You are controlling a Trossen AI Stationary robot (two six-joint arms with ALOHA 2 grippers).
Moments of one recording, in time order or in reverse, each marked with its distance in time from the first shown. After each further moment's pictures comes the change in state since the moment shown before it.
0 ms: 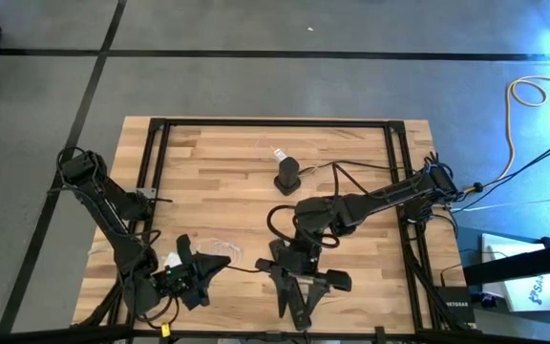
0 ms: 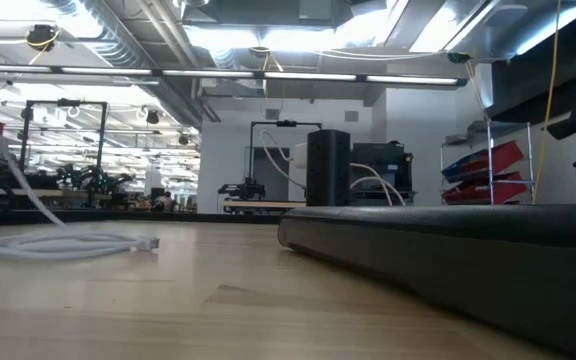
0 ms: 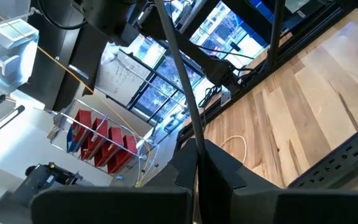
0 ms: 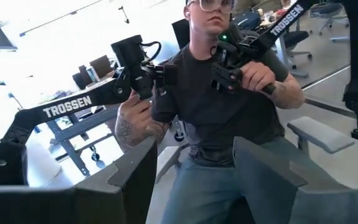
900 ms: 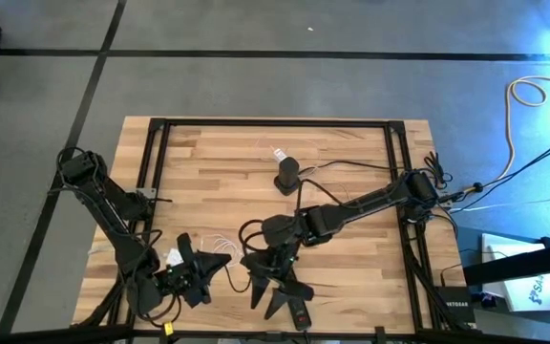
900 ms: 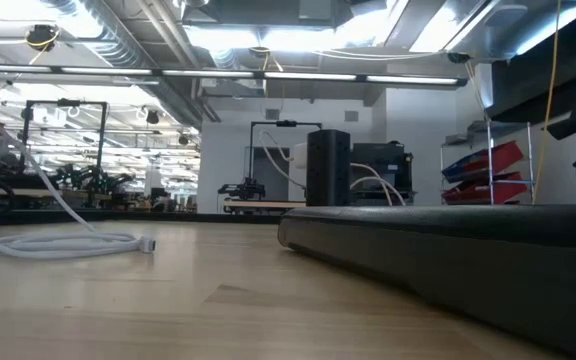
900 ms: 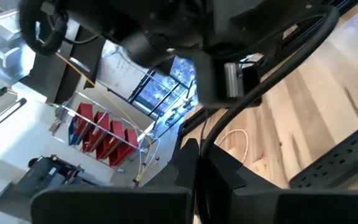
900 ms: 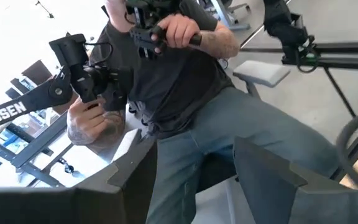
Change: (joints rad) left arm 0.019 0.000 -0.001 -0.016 -0.022 -0.024; right arm -0.025 0.156 0.000 -0.148 0.171 0.000
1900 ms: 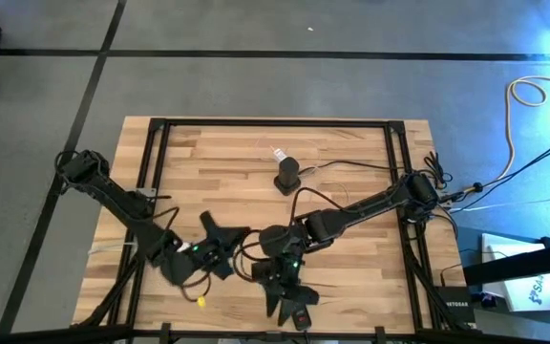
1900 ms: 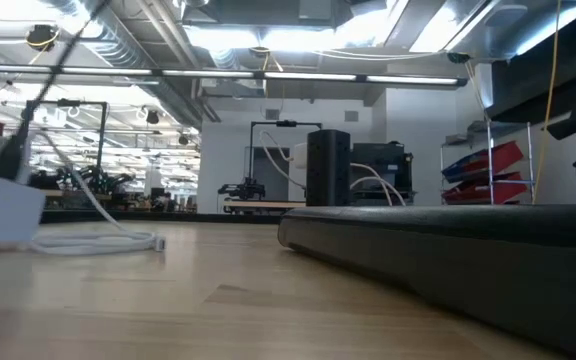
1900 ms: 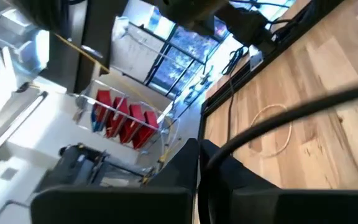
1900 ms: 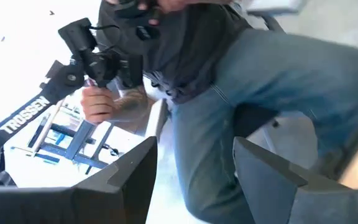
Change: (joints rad) left arm 0.262 0.000 0.000 0.024 0.158 0.149; right arm 0.024 0.006 -0.001 -0.181 -0.088 0.142
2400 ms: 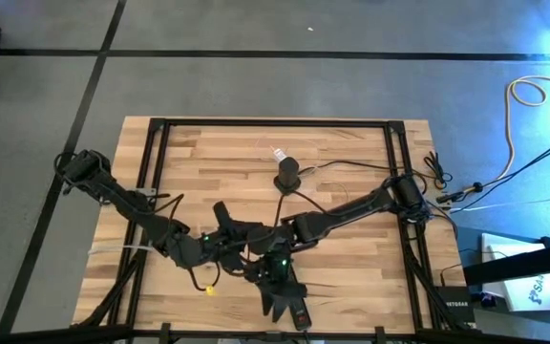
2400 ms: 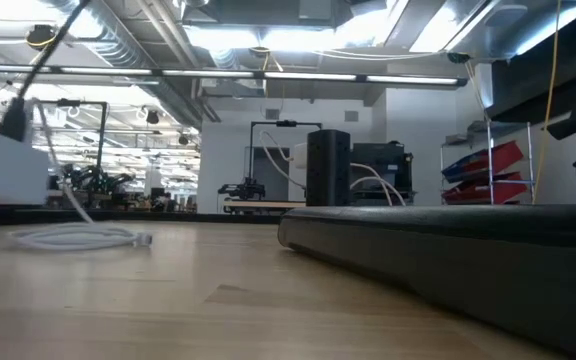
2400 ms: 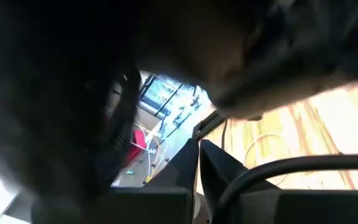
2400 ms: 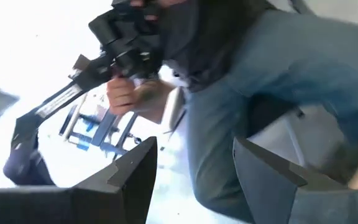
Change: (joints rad) left arm 0.110 0.001 0.000 0.117 0.176 0.050; right arm -0.022 0.113 0.001 0.151 -0.164 0.039
